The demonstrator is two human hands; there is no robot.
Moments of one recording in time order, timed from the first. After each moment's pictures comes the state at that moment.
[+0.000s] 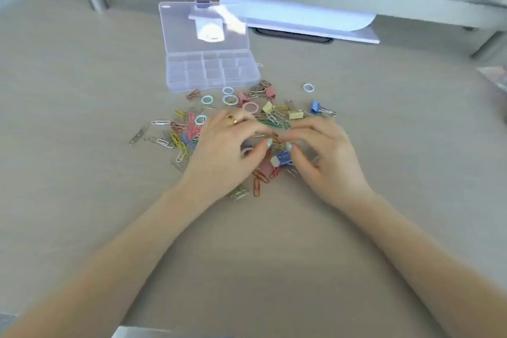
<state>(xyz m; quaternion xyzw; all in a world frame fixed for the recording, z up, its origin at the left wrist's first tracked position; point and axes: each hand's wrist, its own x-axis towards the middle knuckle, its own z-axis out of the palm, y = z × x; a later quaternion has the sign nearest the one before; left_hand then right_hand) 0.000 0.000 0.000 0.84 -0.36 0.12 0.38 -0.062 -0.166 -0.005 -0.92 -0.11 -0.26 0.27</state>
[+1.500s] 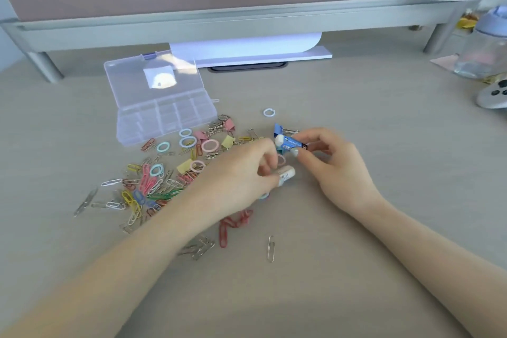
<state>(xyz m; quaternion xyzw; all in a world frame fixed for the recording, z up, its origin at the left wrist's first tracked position) 0.005 -0.069 0.023 0.88 -0.38 -0.12 0.27 -0.066 -0.220 -0.015 -0.82 0.10 -0.23 0.52</state>
